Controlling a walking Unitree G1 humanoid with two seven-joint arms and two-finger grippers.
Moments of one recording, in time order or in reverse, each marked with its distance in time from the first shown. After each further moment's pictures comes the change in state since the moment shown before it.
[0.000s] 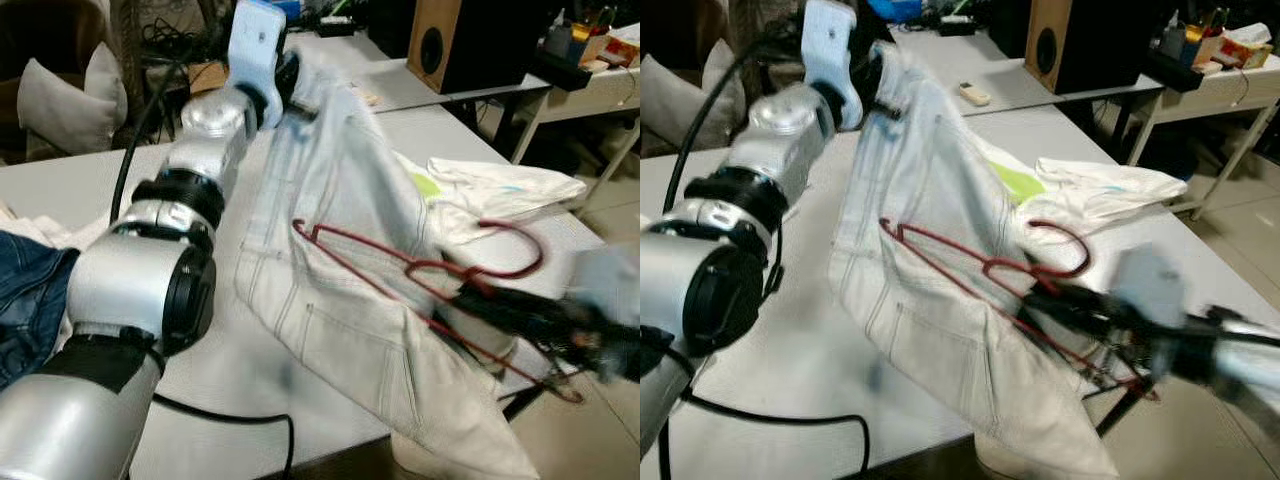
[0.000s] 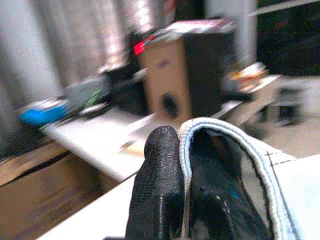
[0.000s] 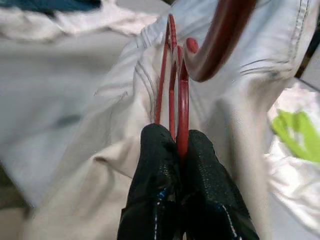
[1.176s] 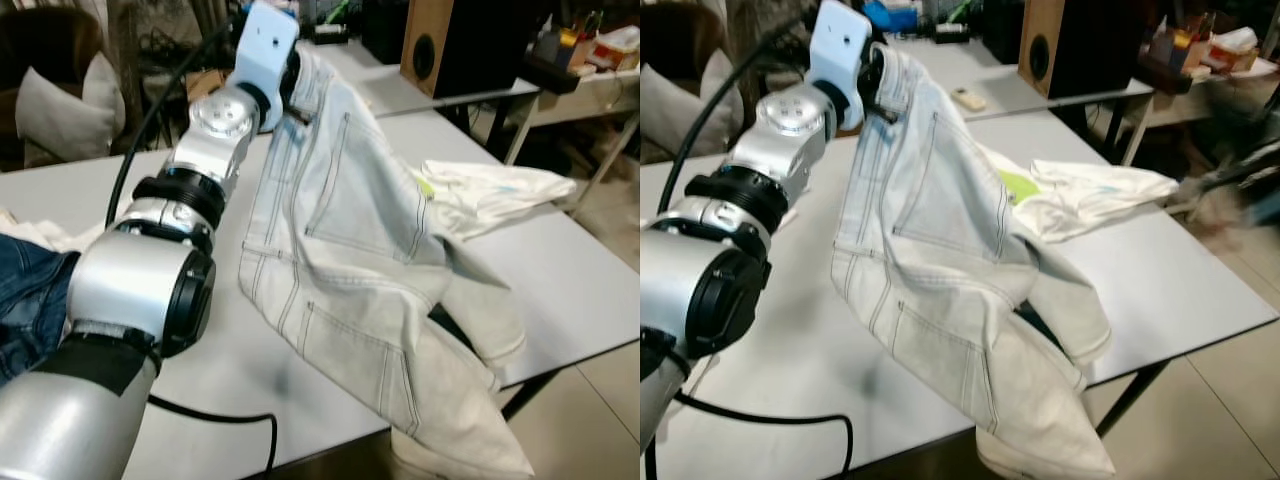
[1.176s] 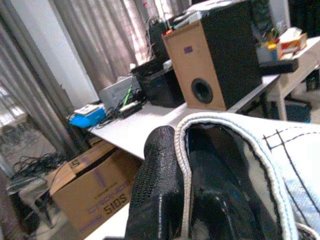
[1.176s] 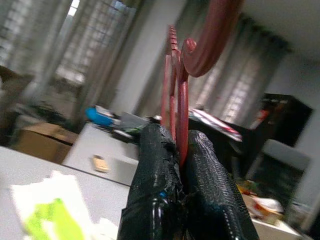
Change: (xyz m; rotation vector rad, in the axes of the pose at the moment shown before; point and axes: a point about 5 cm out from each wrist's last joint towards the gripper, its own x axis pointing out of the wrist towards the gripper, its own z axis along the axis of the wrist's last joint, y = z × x) left arm -0.005 0.010 -0.015 0.223 0.120 0.167; right arm -0.067 -0.097 0.045 -0.139 -0.368 -0.883
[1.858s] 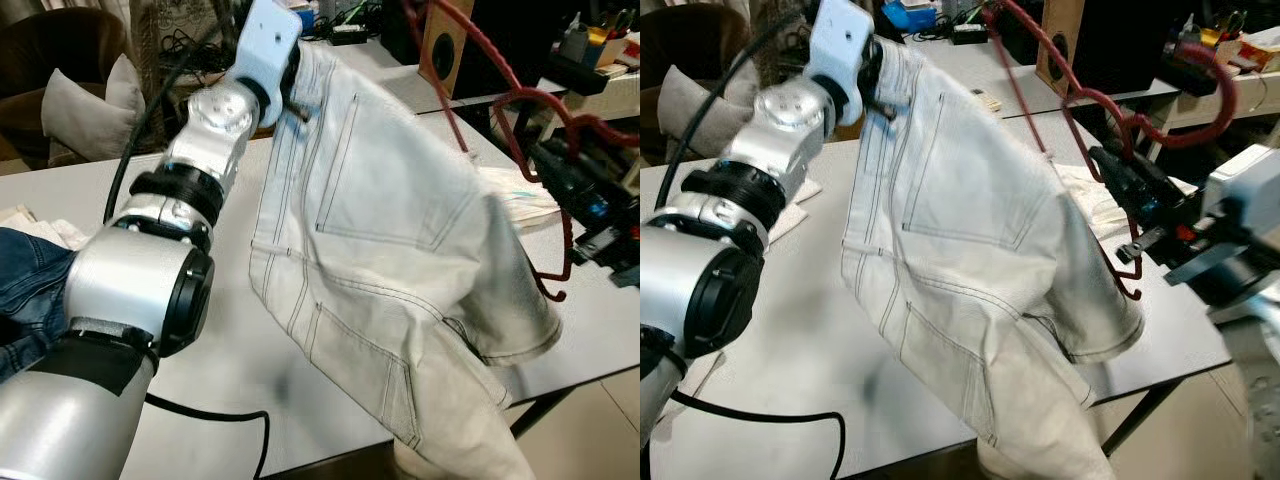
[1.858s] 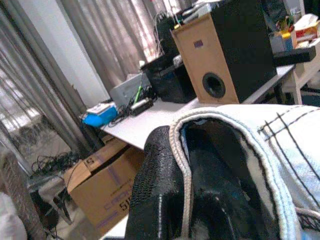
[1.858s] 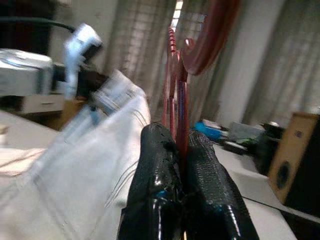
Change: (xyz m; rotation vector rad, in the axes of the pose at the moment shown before) left arm 0.001 -0.002 0.004 0.026 -0.003 -0.021; right arm -0.017 0.072 -0.003 0.310 -0.044 0.389
